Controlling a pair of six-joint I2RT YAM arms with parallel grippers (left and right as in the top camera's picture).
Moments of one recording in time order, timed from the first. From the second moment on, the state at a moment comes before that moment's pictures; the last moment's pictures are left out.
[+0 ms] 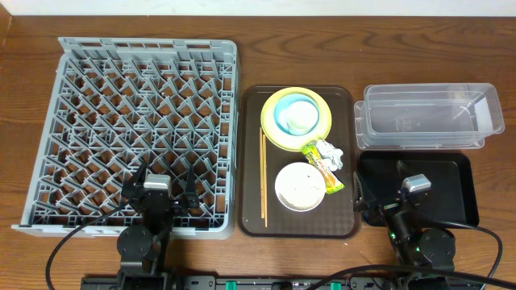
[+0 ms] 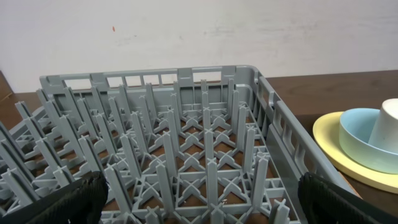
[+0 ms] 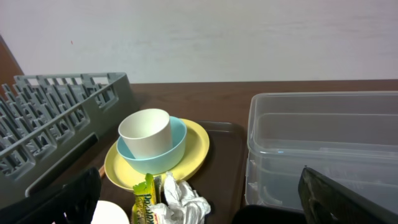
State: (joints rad) left arm -0.03 0.00 0.02 -0.12 0.04 0.04; right arm 0.14 0.01 0.01 -0.06 -0.16 0.18
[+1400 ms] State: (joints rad) left arm -0.03 0.30 0.54 -0.54 0.10 -0.23; right arm 0.14 0.01 0.01 -0.06 -0.16 0.18
